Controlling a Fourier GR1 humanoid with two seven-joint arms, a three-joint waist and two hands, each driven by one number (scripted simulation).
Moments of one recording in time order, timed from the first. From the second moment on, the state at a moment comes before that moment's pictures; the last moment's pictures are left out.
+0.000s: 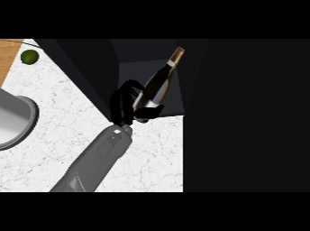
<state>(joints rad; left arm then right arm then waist) -0.68 0.02 -0.43 -0.67 -0.16 0.95 0.03 0.41 -0.16 0.09 -2.36 -0.38 0.41 0.13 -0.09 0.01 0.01</state>
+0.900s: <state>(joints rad) -1.03 0.03 -0.46 -0.24 -0.15 0.88 0.17 0.42 -0.19 0.06 -2.36 -0.40 0.45 0.10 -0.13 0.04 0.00</state>
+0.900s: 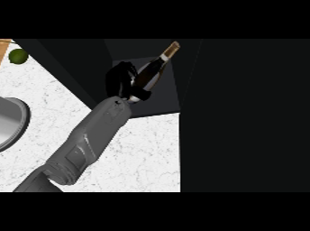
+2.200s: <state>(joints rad) -1.05 0.00 -0.38 -0.27 -0.06 0.92 0.00 0.43 -0.21 0.07 -2.35 -0.44 0.45 0.11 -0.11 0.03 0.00</state>
